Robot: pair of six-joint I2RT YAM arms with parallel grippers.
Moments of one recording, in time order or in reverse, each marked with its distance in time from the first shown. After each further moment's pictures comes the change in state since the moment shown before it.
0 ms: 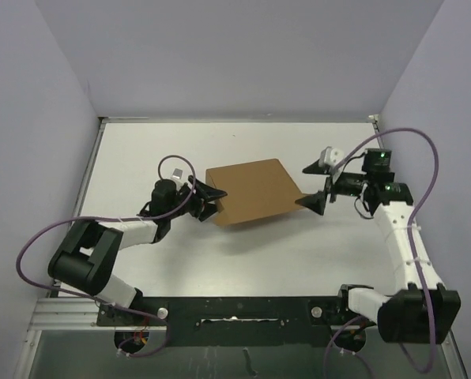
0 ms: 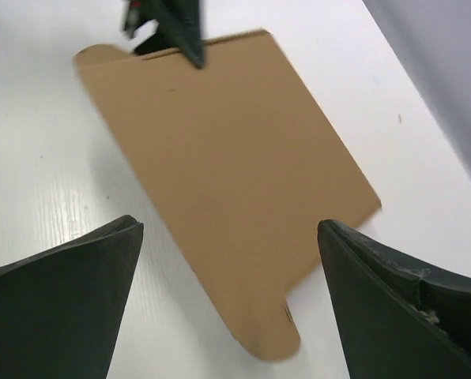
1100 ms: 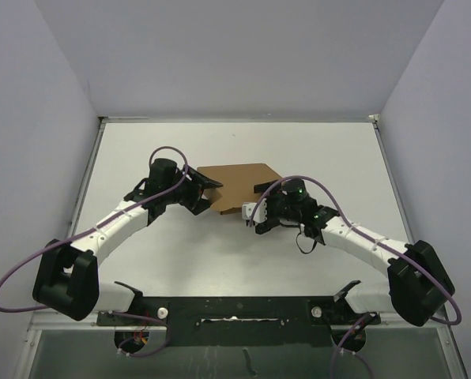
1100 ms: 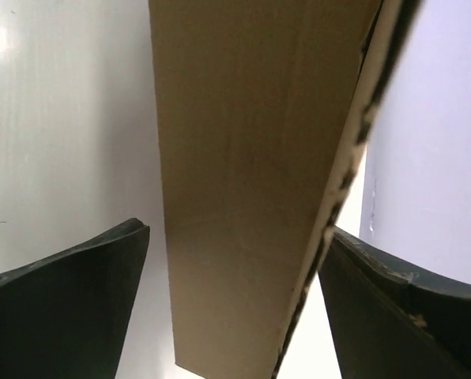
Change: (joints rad) left arm -0.005 -0.224 0.328 -0.854 -0.098 -0.049; right arm 0.750 0.050 -0.397 0.674 0.860 -0.345
